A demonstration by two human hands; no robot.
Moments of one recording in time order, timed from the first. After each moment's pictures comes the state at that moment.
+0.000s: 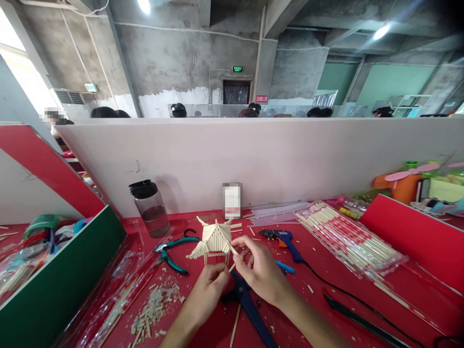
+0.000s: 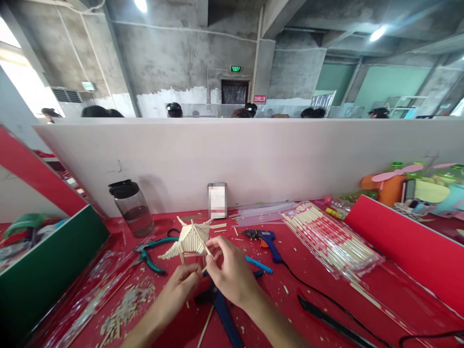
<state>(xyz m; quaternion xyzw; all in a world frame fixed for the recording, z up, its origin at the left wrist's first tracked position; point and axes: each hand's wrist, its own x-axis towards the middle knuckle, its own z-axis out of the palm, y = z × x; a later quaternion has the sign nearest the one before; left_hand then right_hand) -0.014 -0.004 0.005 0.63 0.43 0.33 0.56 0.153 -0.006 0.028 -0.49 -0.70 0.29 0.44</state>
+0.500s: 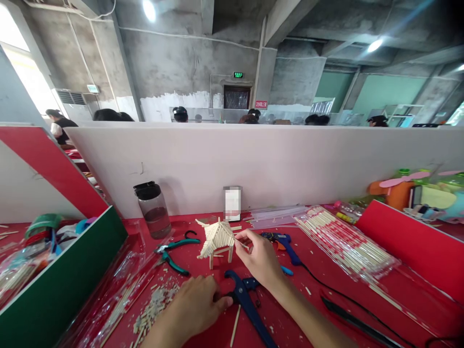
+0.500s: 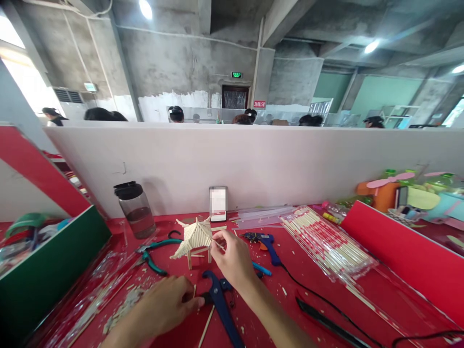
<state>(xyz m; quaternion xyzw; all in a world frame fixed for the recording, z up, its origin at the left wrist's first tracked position) -0.038 -0.024 0.054 0.80 0.56 0.00 0.21 0.151 0.017 0.028 -0.54 -0.68 0.18 0.46</state>
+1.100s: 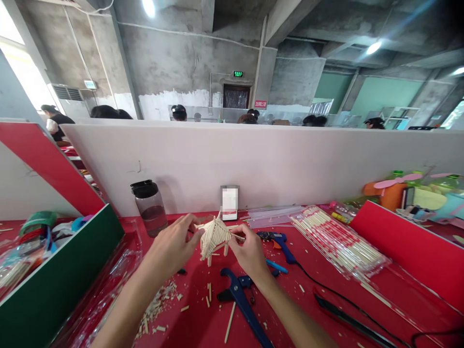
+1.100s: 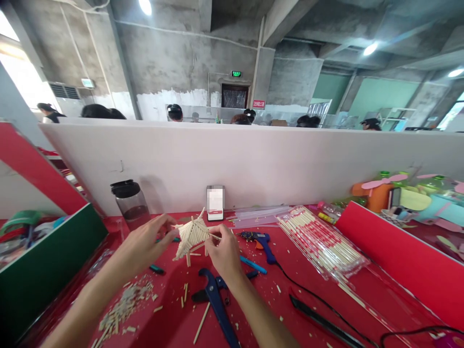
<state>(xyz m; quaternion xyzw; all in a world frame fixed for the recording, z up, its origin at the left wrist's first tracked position) -0.069 0.028 0.108 0.78 0.58 0.20 0.09 0.136 0.034 0.016 -0.52 -0.60 0.23 0.55</state>
